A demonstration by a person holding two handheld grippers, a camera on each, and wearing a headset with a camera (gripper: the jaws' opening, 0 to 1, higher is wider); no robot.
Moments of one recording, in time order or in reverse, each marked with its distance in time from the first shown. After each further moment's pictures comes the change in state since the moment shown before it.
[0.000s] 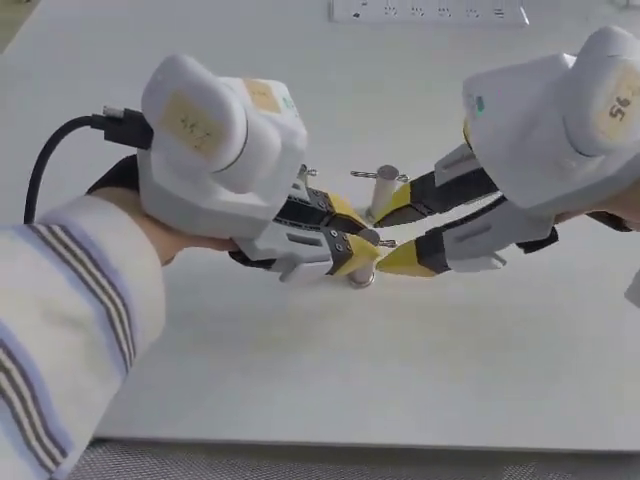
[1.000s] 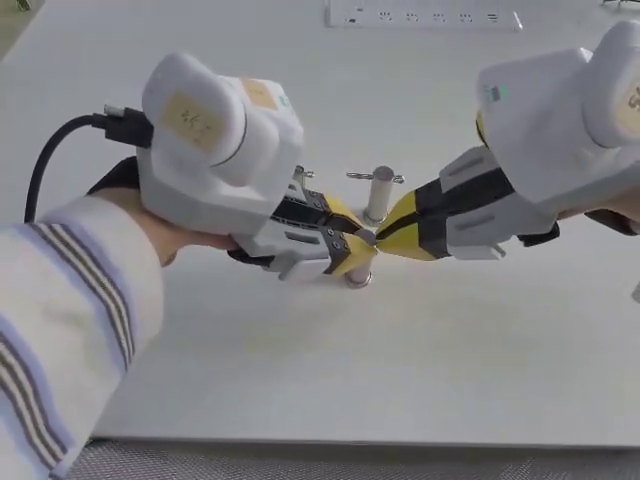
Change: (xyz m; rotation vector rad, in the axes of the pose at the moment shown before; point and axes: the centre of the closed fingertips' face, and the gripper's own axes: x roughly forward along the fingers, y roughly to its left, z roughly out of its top) left arm 0.001 -0.001 -0.001 -0.013 0.001 0.004; right arm -0.009 0.001 0.007 0.042 -0.053 -0.014
